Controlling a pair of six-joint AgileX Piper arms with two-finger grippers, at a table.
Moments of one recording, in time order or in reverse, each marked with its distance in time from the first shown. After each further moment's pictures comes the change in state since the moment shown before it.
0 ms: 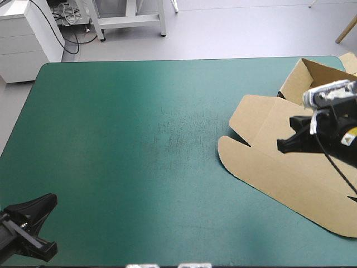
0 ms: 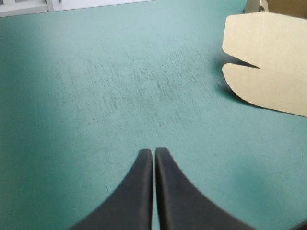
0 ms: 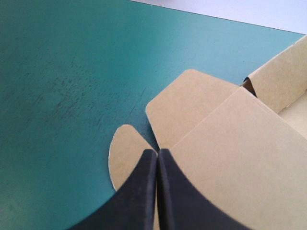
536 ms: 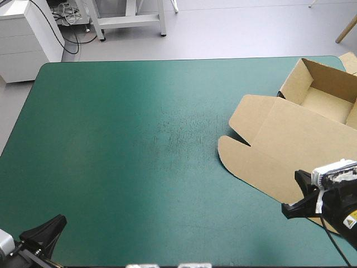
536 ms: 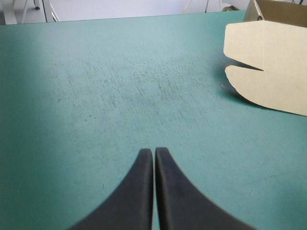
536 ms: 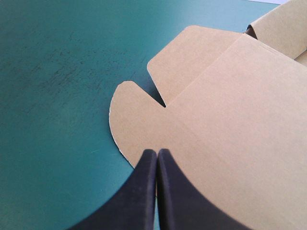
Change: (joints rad) left arm 0.000 -0.338 0.378 -0.012 -0.176 0.000; right arm 0.003 -0.461 0.533 -0.001 -0.170 0.013
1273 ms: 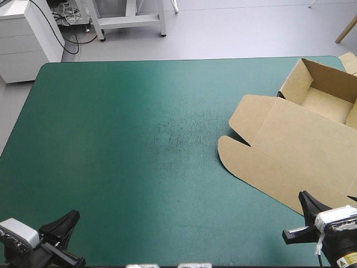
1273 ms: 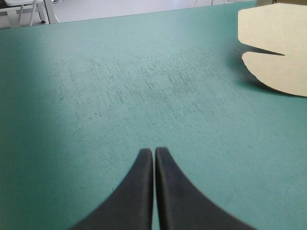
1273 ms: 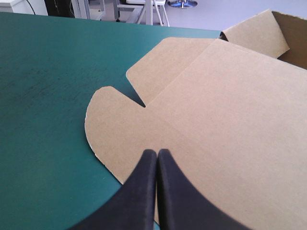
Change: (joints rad) left arm 0.000 -0.092 0.249 -0.003 -0.187 0.093; right arm 0.000 -0.419 0.404 -0.048 -0.242 0.030
